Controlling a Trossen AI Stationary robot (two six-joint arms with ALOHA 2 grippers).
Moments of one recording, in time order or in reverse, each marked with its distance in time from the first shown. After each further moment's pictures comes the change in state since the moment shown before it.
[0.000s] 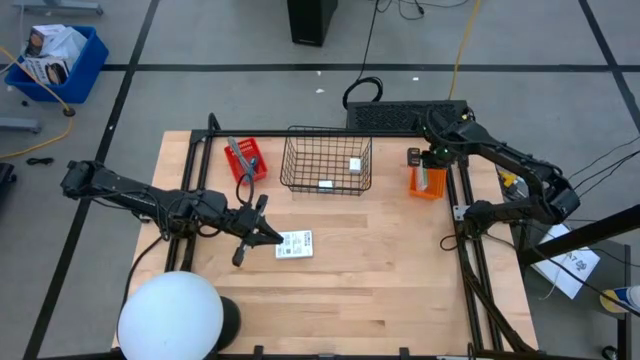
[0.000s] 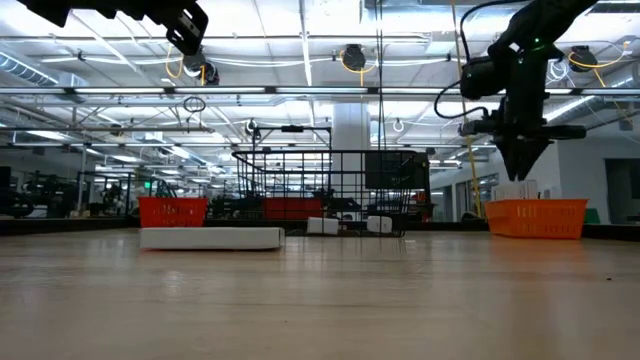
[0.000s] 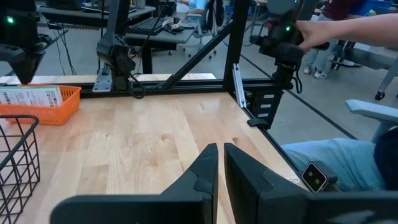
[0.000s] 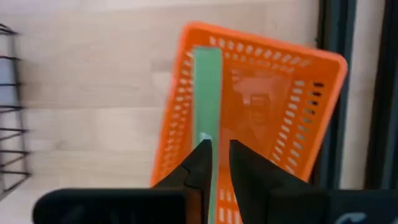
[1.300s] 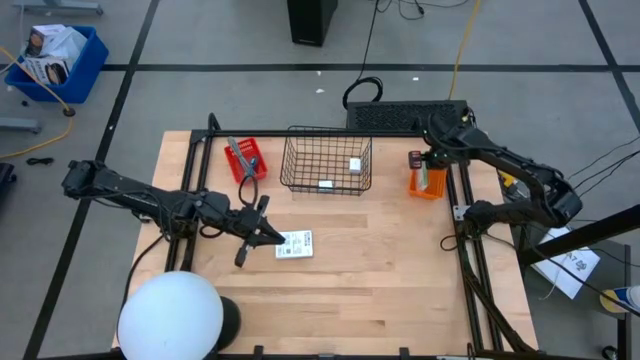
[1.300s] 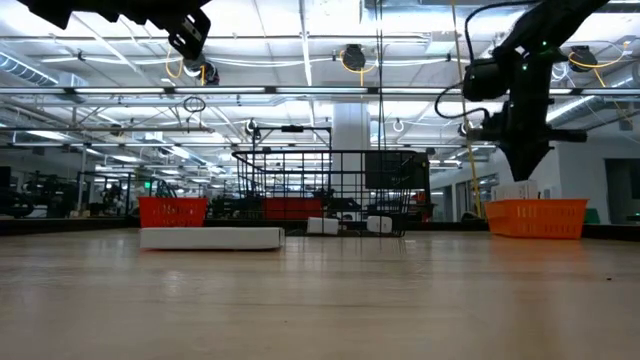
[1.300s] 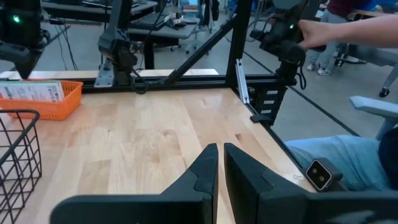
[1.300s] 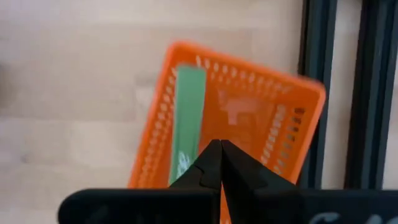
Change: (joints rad) left arm 0.000 0.024 0.001 0.005 -0.008 0.001; right arm 0.007 -0.034 -0.066 0.091 0.097 -0.084
